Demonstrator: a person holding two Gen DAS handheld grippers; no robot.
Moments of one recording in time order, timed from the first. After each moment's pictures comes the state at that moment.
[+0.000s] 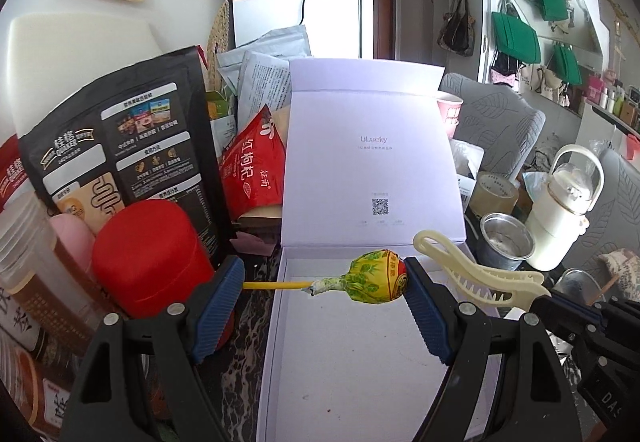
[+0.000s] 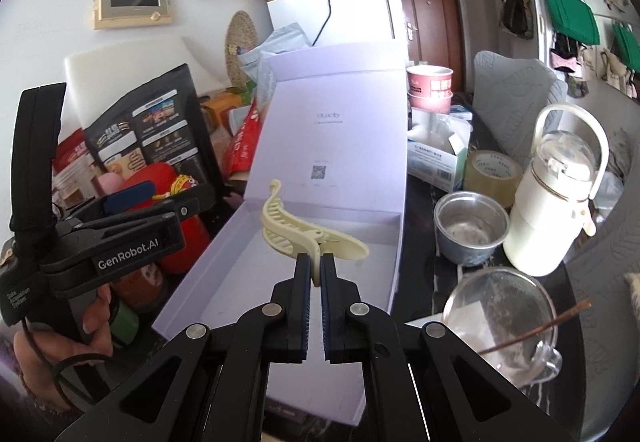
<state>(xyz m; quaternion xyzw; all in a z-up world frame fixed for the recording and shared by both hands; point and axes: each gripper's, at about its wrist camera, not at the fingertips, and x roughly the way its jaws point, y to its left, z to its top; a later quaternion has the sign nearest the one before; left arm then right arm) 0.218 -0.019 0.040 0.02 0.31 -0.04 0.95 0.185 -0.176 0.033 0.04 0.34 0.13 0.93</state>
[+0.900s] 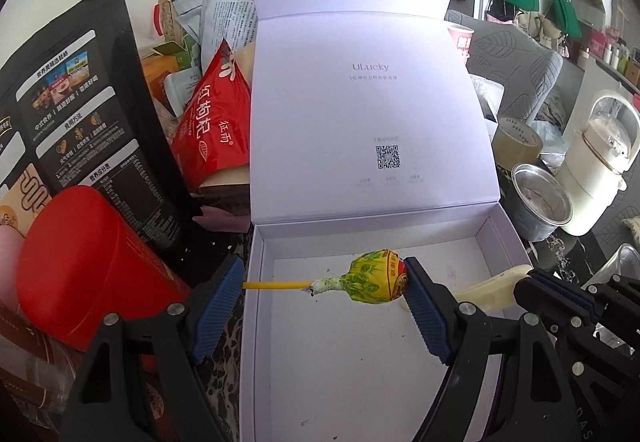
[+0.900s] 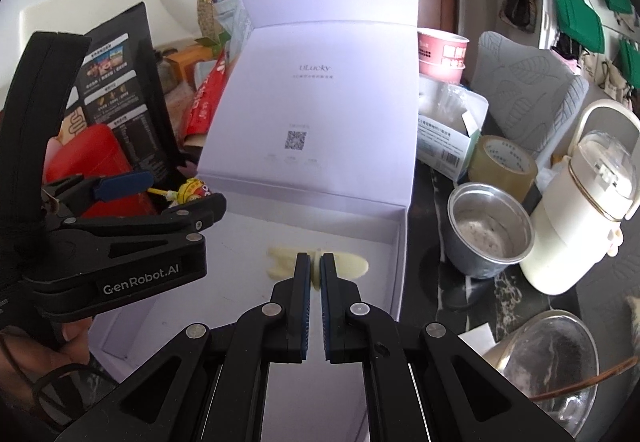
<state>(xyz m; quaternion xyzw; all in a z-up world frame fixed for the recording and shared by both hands) 0.281 -0.035 -0.011 0.06 0.39 -0.06 0.91 0.246 -0.154 -0.010 -0.01 0.40 0.09 0.91</state>
